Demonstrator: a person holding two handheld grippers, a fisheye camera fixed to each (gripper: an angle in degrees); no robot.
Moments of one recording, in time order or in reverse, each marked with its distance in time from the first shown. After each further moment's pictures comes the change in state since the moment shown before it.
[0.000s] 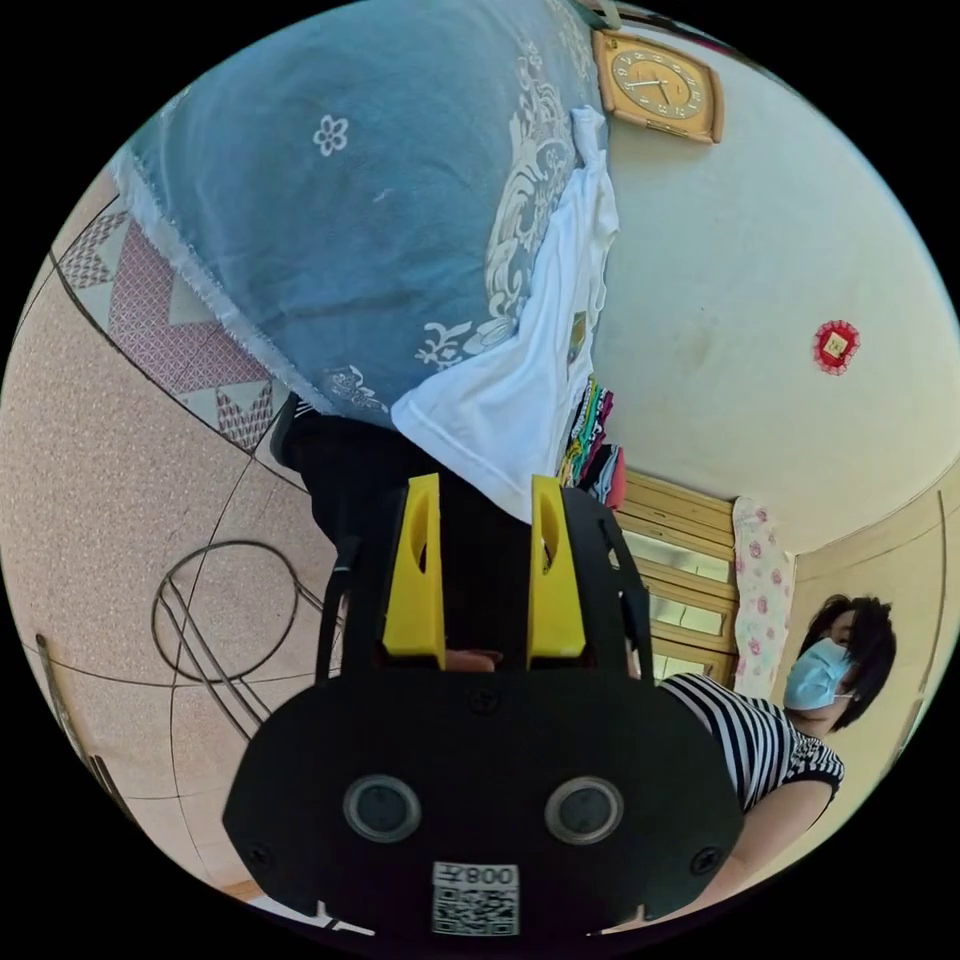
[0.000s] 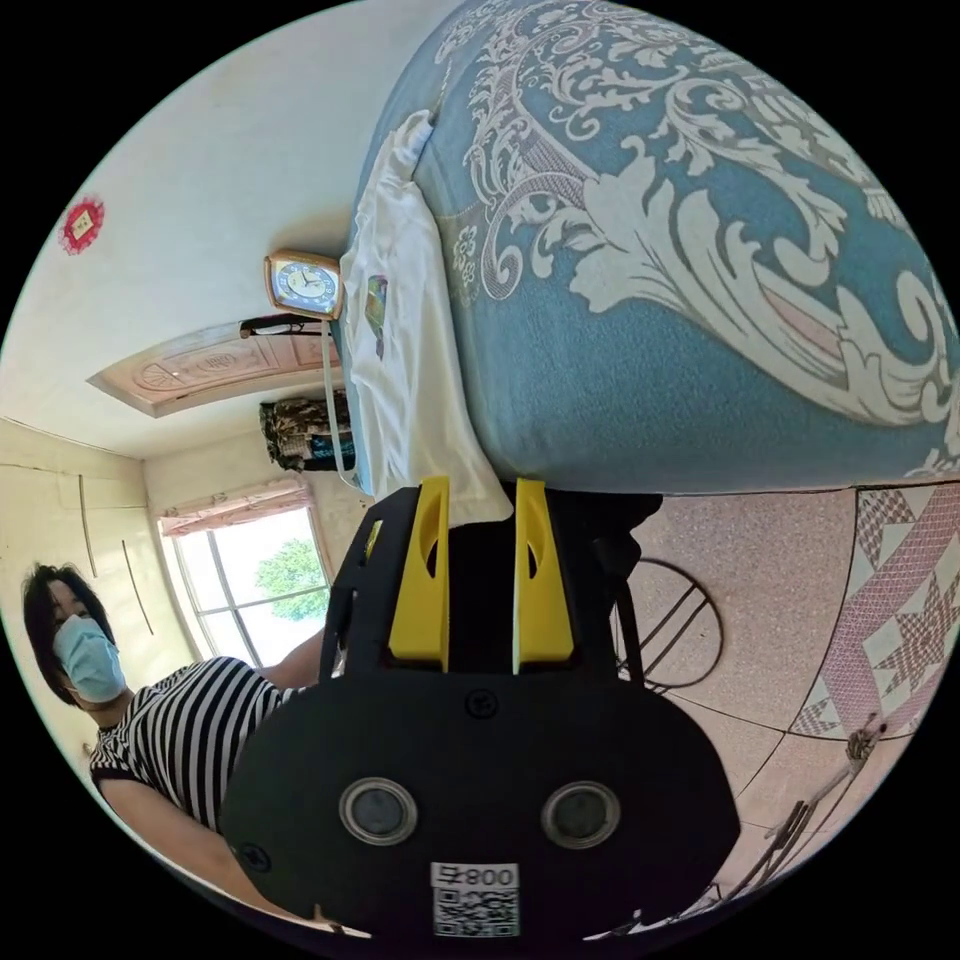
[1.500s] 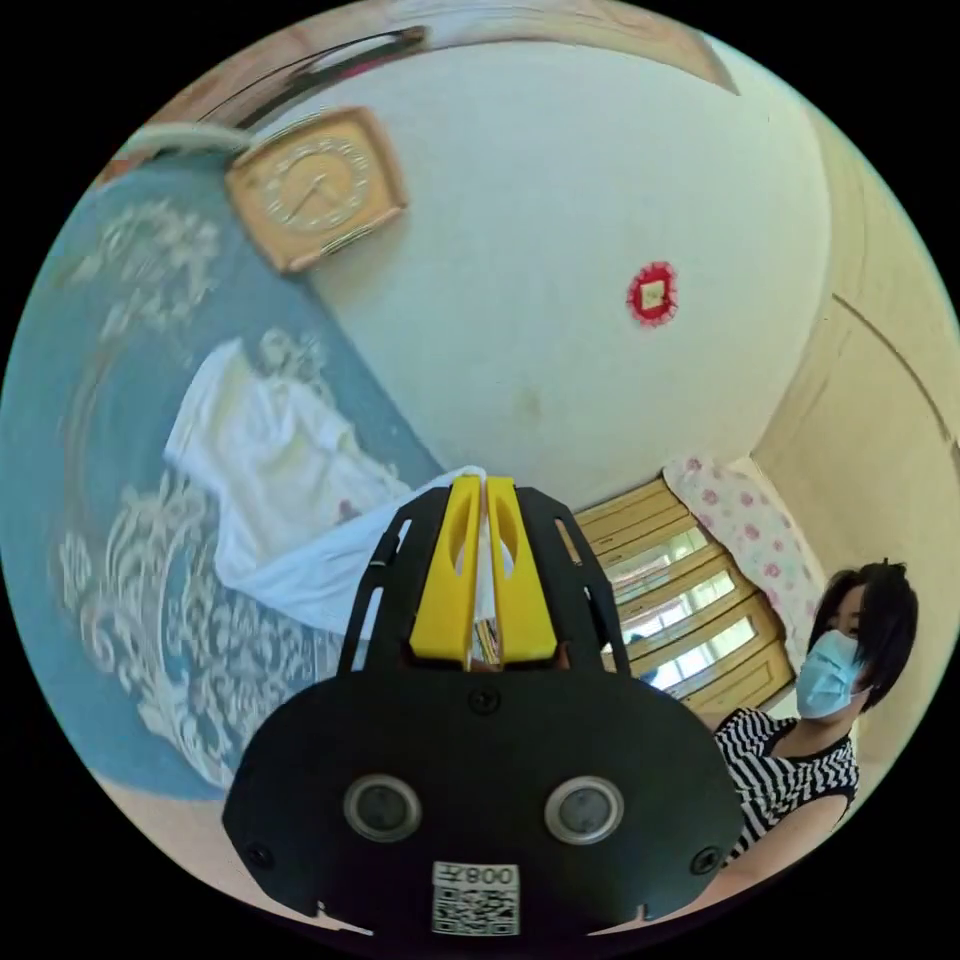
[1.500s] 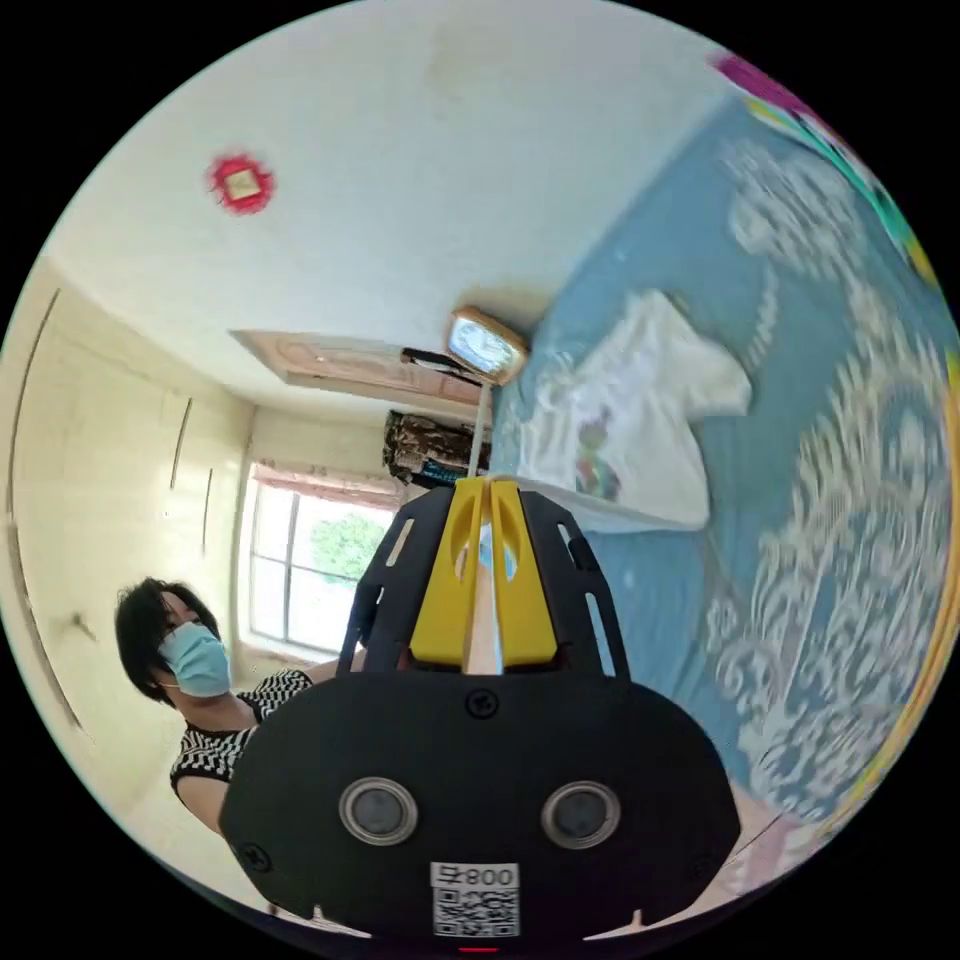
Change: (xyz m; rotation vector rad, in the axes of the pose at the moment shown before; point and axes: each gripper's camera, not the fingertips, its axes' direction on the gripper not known) left arm 0.249 0.009 -0.018 0.307 0.133 0.685; right arm -0.467 -0.074 -0.138 0.166 -0.215 -0.519
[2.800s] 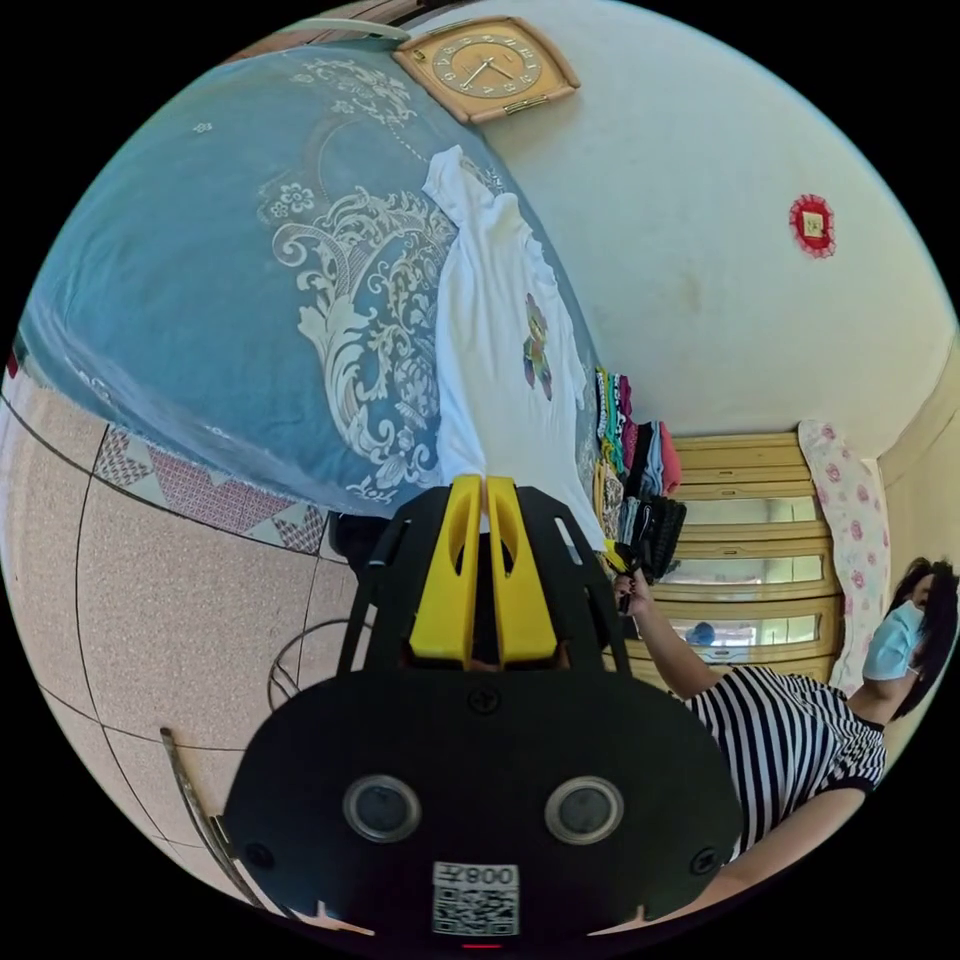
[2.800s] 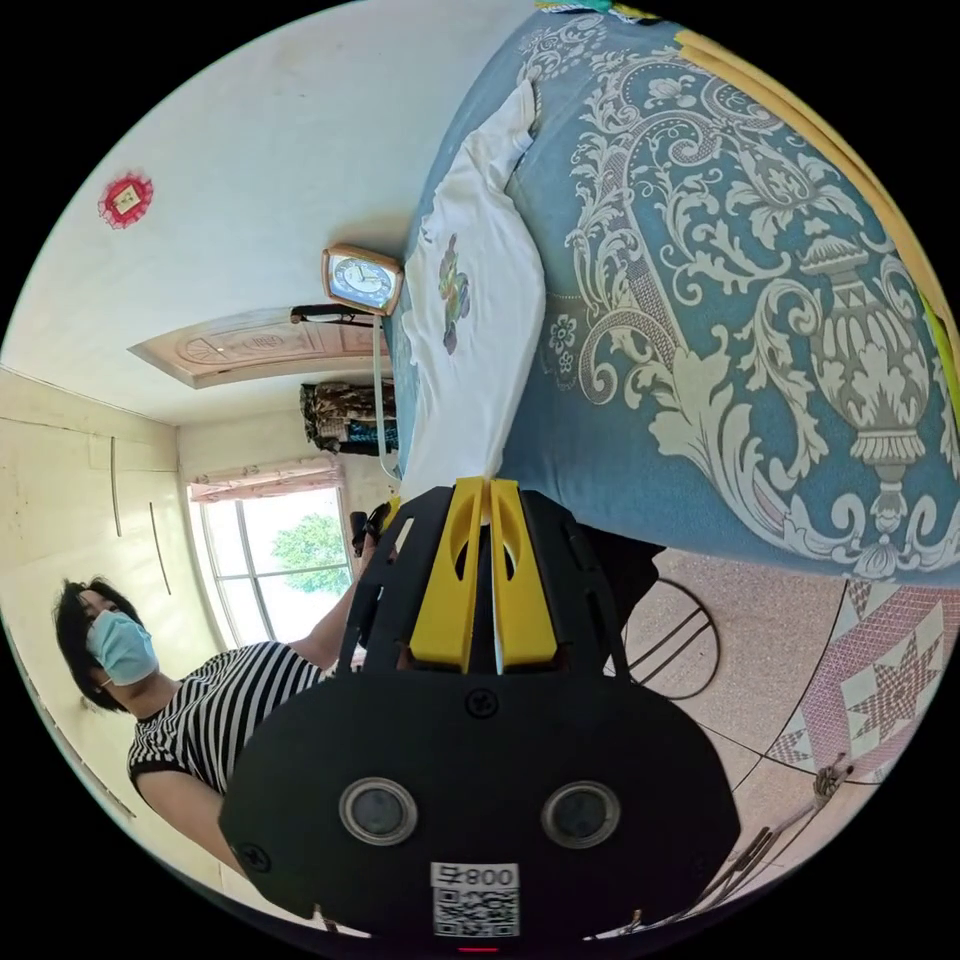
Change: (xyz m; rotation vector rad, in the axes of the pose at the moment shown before) left arm -0.031 0.183 -0.001 -0.360 -0.351 -0.332; right arm 0.280 0.243 0.021 -0.172 0.129 0.407
